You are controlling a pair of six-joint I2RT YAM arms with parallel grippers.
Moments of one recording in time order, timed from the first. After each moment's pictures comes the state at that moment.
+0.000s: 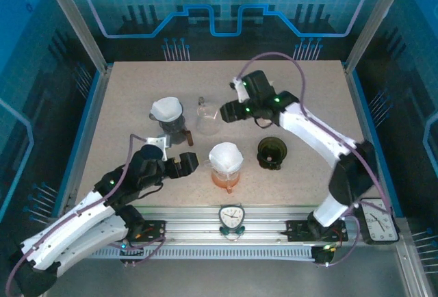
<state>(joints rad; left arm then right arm) -0.70 0.63 0.57 -0.55 -0.03 -0.86 0.58 1.68 1.48 -0.62 -0.16 0.21</state>
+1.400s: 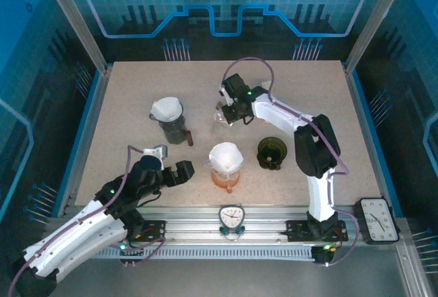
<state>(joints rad) -0.69 0.53 0.42 -0.54 -0.04 -0.93 0.58 1.99 1.61 -0.70 0.08 0.12</state>
